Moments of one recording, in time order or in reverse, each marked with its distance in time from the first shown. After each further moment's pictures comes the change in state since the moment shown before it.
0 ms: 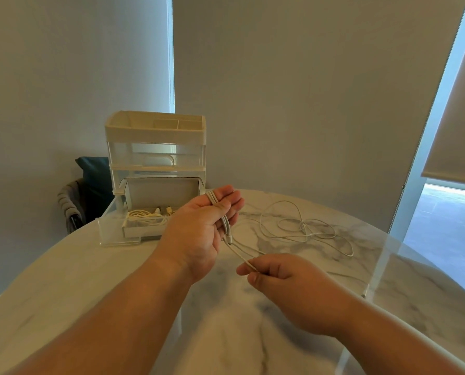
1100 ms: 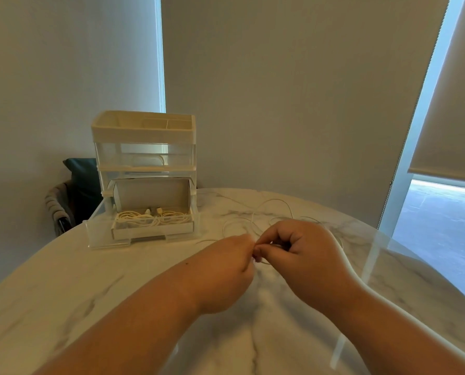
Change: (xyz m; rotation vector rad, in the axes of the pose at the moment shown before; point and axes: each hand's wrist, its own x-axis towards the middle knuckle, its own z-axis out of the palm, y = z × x) left_hand -0.022 -0.023 0.000 1.602 -0.563 0.253; right_hand 0.000 0.005 -0.022 -0.070 0.425 -0.222
